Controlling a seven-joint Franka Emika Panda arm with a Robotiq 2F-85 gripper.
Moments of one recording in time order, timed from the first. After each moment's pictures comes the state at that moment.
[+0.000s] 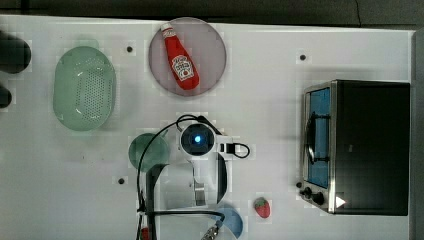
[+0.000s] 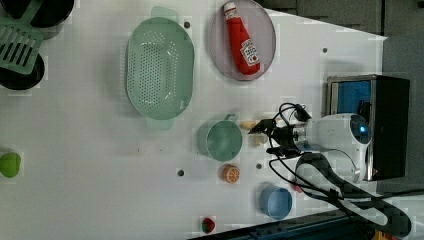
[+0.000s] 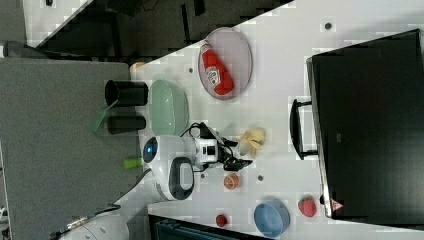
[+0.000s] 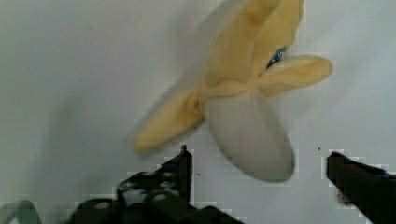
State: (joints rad) arm 0.02 0.32 0.07 -2.48 -0.03 1.08 0.10
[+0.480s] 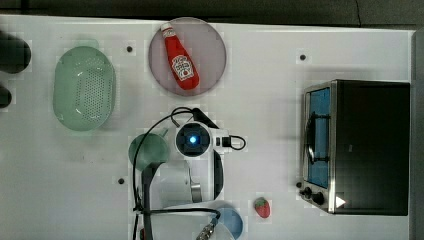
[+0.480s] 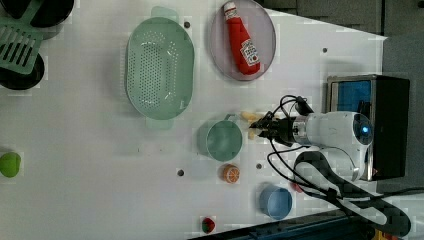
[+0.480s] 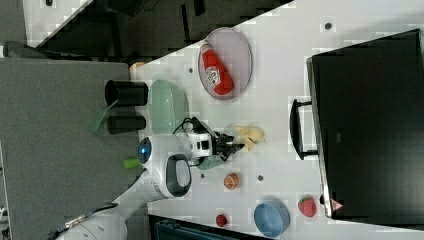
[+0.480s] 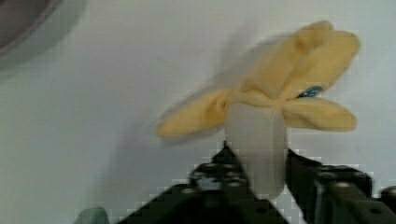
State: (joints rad) arm 0.02 0.33 0.09 -2.46 -0.04 1.16 0.10
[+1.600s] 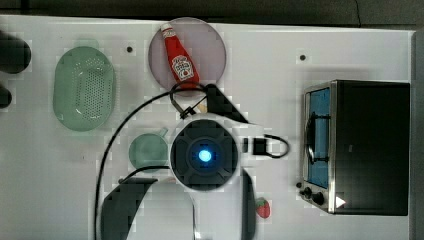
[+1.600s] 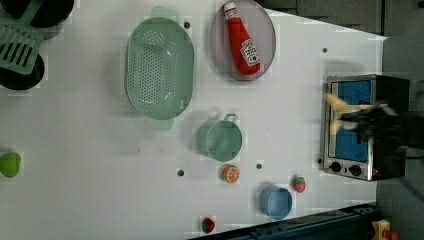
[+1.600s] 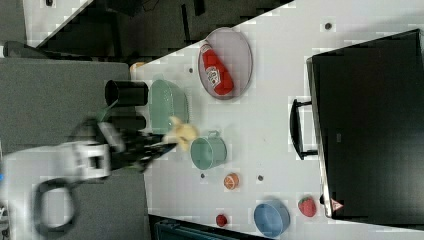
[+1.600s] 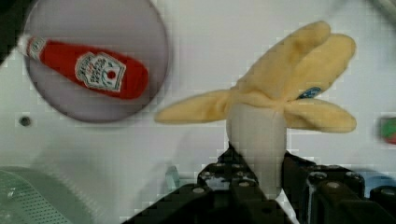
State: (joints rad) arm 0.02 -0.25 0.03 -2.18 -0.01 0.42 0.10
